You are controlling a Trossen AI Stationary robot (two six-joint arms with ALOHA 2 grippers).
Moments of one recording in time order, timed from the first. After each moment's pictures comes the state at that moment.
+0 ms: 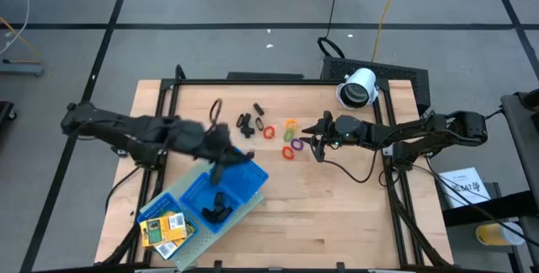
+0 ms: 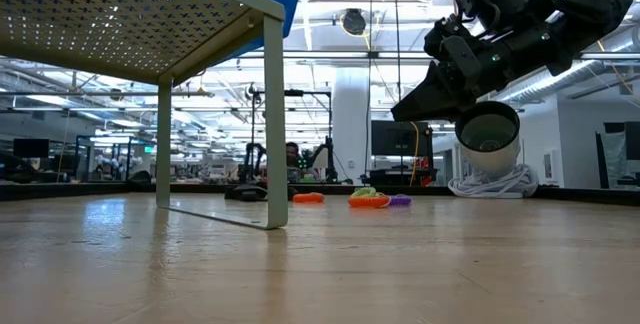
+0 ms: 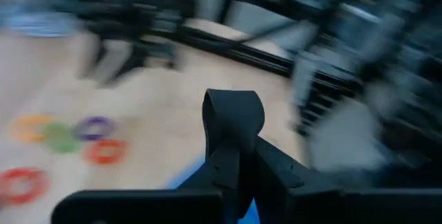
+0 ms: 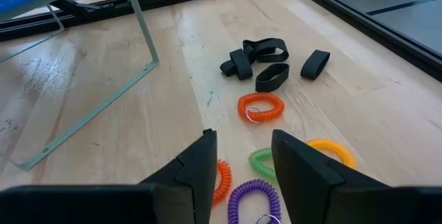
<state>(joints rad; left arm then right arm) -0.23 1.17 1.14 -0.37 -0.05 -0.41 -0.18 1.26 0.42 0.47 0.03 0.14</state>
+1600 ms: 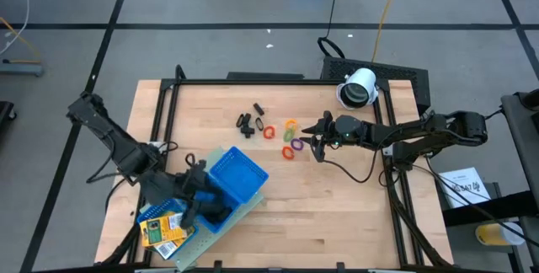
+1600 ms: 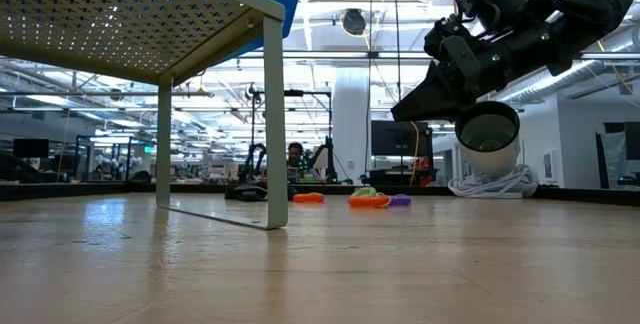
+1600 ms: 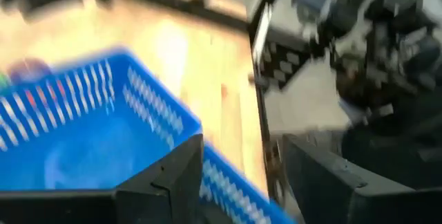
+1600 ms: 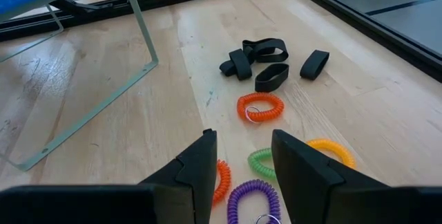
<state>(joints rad) -0.70 1.14 1.05 -0.39 -0.41 -0.65 -0.18 1.26 0.42 0.47 0.03 0.15</state>
